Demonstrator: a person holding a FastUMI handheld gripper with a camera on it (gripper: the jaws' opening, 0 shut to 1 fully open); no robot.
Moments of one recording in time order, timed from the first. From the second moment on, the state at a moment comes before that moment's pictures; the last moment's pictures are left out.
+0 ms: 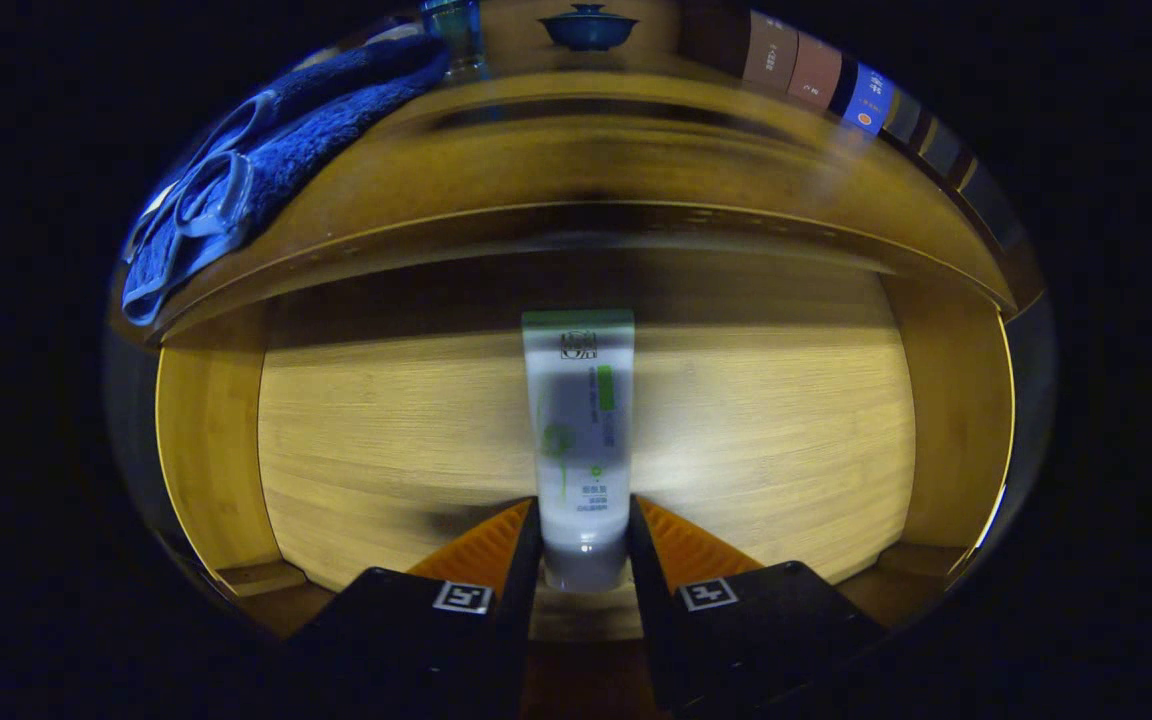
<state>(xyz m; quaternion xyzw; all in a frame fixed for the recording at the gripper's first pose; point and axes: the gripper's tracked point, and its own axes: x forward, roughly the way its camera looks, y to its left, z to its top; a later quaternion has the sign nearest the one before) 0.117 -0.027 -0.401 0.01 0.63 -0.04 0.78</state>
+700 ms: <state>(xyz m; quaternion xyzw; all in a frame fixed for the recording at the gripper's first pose) 0.099 -0.031 -0.353 0.03 0.57 -0.01 0.82</state>
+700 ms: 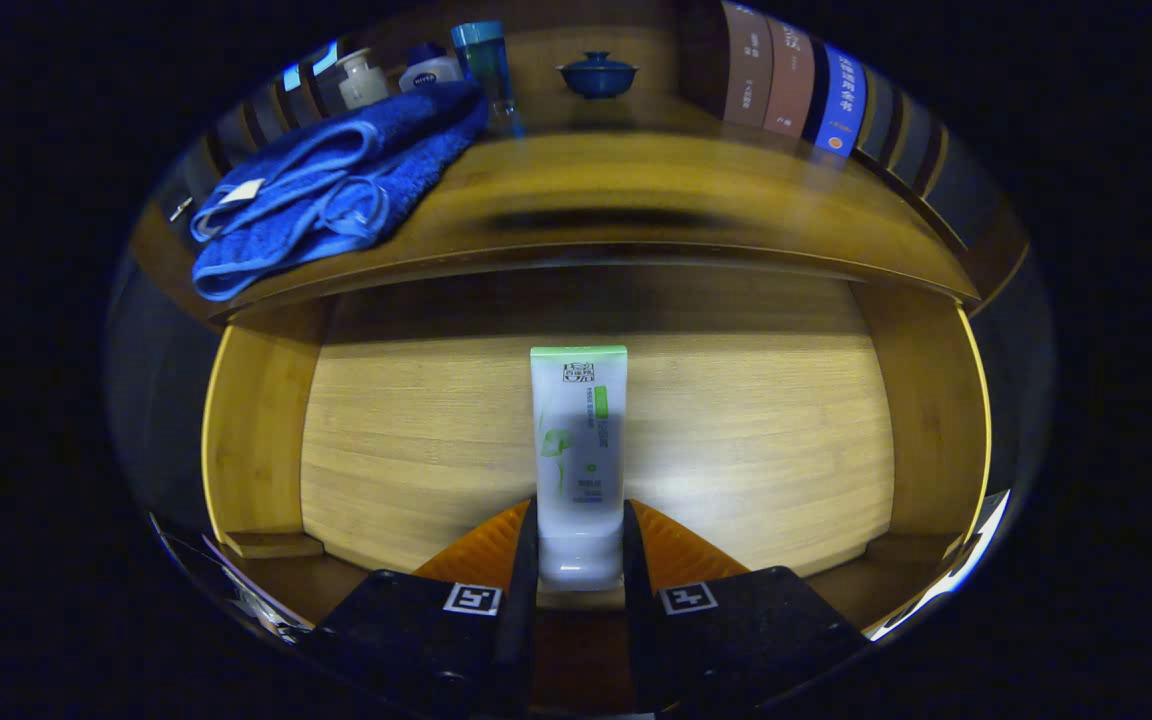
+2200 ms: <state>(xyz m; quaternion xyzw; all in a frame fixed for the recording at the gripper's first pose) 0.301 -0.047 -0.273 0.05 0.45 -0.05 0.89</state>
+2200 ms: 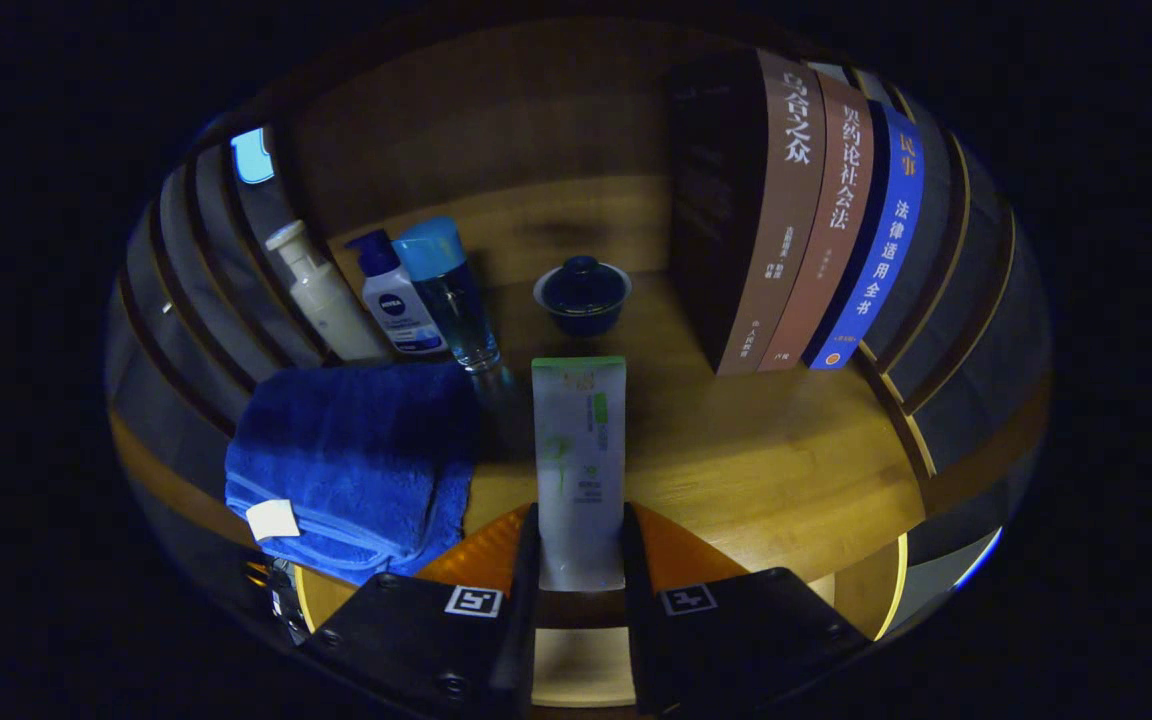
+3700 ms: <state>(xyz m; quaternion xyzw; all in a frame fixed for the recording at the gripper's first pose) 0.092 -0.022 -0.164 0.04 0.23 -0.02 0.97</state>
